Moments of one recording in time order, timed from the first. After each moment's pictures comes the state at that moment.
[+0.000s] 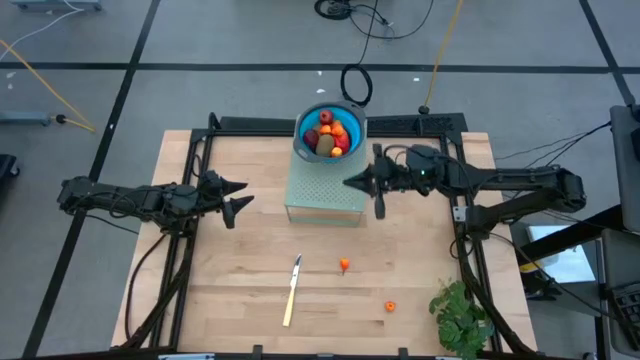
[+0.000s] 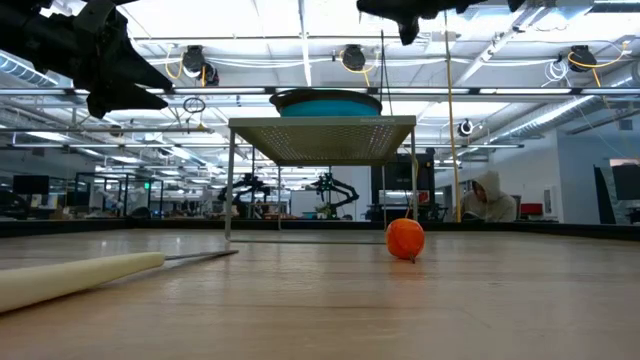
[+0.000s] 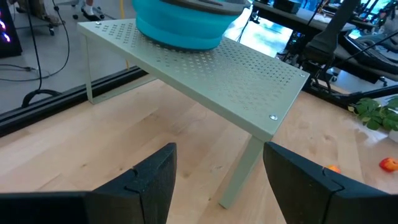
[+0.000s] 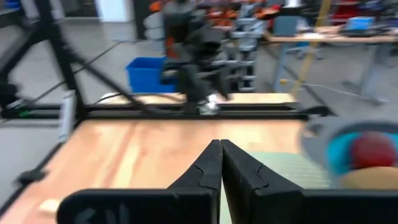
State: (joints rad) left arm -0.12 0.42 0.34 -0.23 -0.51 -0.42; right arm -0.14 1.17 0.93 0.09 -0.14 -0.02
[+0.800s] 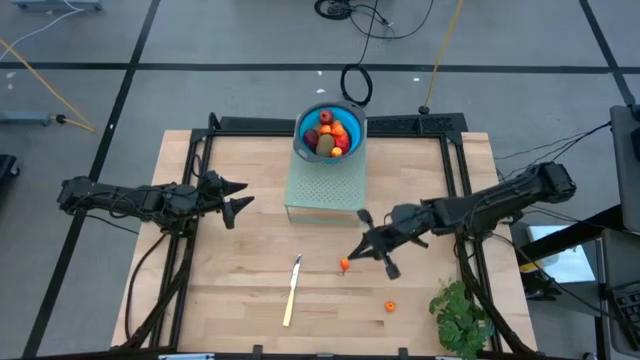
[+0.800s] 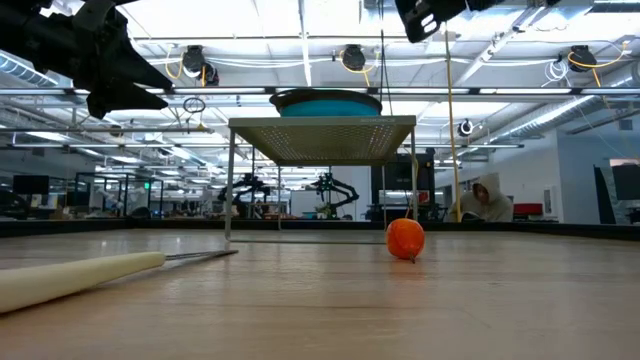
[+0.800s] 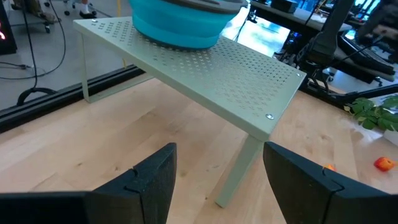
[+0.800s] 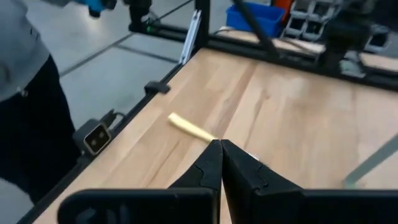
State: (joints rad) left arm -0.12 0.42 0.34 -0.23 -0.49 -0.43; right arm 0.24 1.28 0.84 0.08 -0.19 -0.07
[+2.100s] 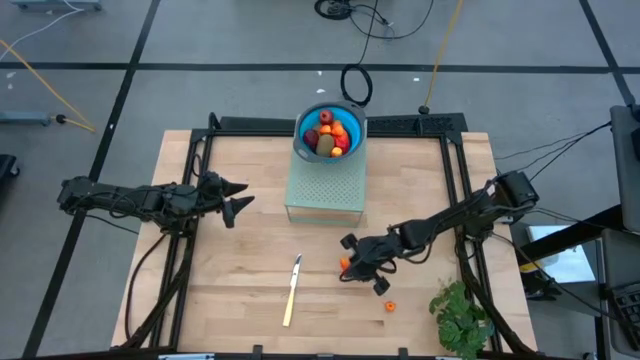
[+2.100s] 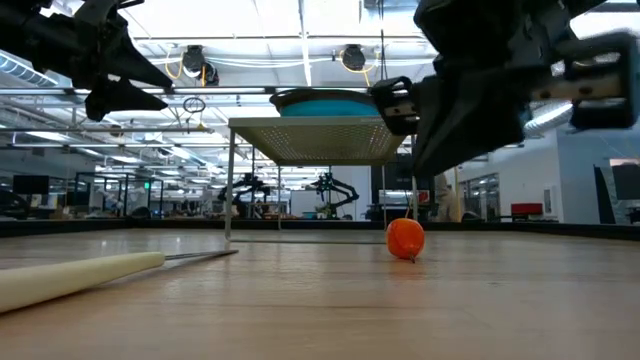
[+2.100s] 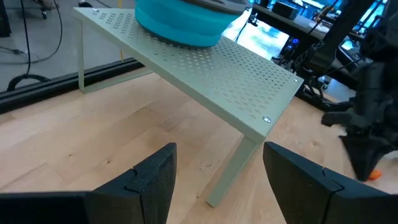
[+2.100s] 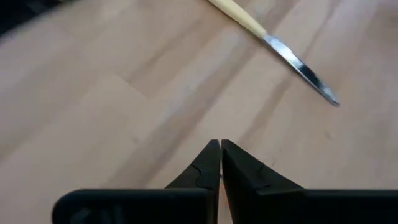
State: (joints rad) left arm -0.12 0.42 0.34 -0.24 -0.49 -0.51; right arm 0.31 1.66 0.84 0.08 -0.15 -0.32
